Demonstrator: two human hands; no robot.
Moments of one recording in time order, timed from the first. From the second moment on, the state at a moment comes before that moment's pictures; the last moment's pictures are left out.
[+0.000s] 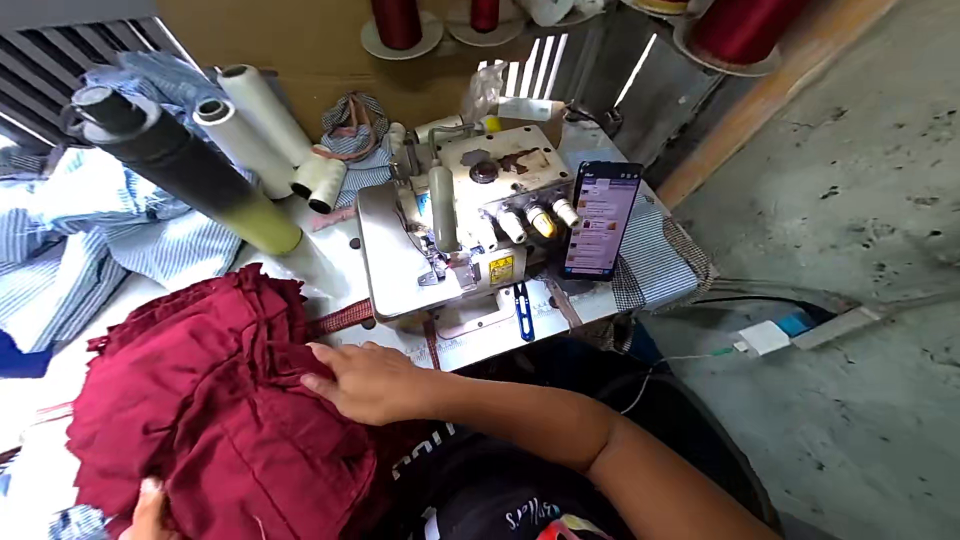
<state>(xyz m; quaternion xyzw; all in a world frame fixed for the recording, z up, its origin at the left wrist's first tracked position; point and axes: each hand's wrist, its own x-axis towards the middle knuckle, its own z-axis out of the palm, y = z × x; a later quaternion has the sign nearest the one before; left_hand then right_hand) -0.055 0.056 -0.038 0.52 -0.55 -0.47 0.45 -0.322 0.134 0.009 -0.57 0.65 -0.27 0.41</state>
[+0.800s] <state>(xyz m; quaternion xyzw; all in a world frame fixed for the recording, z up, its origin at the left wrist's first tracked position) -0.056 -0.002 -0.009 0.52 -0.84 0.03 0.11 -0.373 0.168 -0.076 -0.66 0.54 -0.46 0.24</state>
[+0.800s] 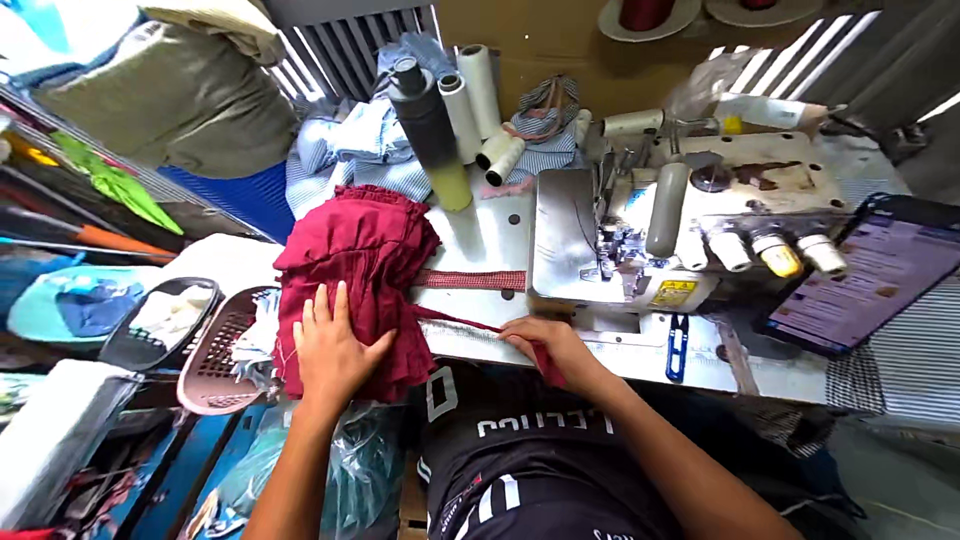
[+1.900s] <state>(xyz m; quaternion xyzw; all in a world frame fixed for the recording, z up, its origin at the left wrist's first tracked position) -0.054 -0.039 0.089 0.33 -0.90 -0.23 0.15 -0.362 0.170 -0.080 -0.68 0.57 -0.43 0.18</state>
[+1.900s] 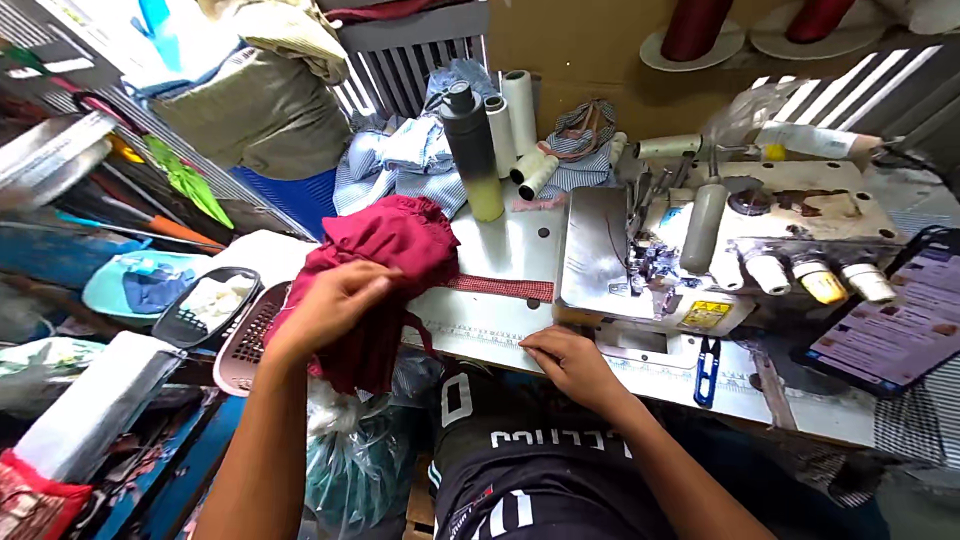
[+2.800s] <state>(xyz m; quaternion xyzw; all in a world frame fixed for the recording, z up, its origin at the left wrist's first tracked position) -0.078 0.021 0.099 0.35 -0.90 -0.10 0.25 -0.362 0.170 -0.081 -0.68 0.58 -0.42 0.16</state>
